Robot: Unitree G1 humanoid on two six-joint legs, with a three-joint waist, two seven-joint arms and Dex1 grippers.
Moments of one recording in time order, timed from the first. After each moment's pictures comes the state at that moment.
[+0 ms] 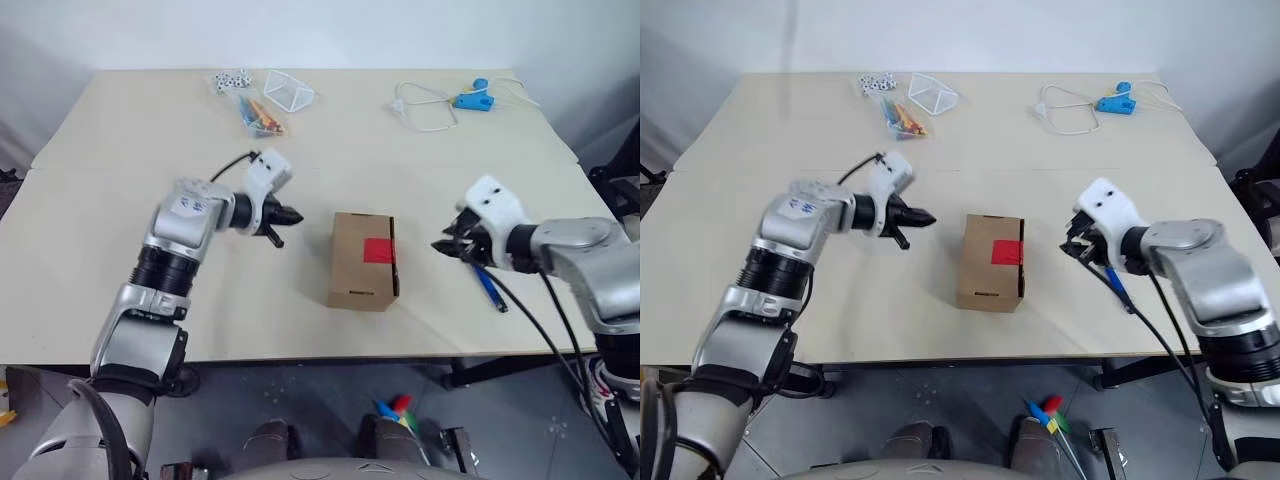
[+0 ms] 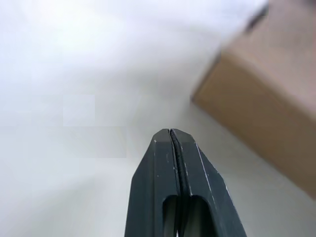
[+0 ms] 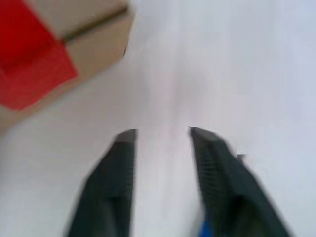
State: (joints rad) left arm -1.08 0.46 -0.17 0.45 -0.11 0.74 -0.93; right arm -0.63 -0.87 -0.01 -0.32 0.31 1.14 0.78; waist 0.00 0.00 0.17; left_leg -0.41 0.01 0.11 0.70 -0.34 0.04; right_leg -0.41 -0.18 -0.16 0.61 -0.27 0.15
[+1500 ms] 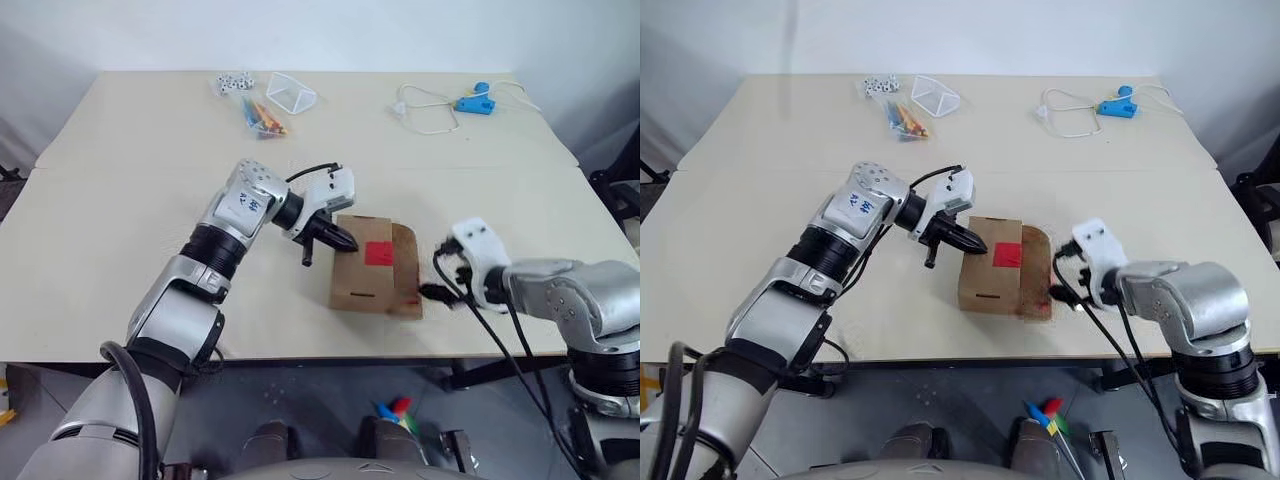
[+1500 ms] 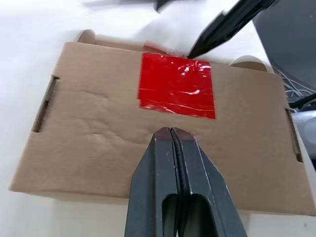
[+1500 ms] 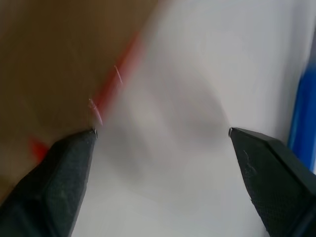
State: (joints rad) left arm -1.19 0.32 -0.38 0.68 0.00 0.42 -1.31; right arm -0.57 -0.74 0.02 -0.36 0.50 1.56 0.34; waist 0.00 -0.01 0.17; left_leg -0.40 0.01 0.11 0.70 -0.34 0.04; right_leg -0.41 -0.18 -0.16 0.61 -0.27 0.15
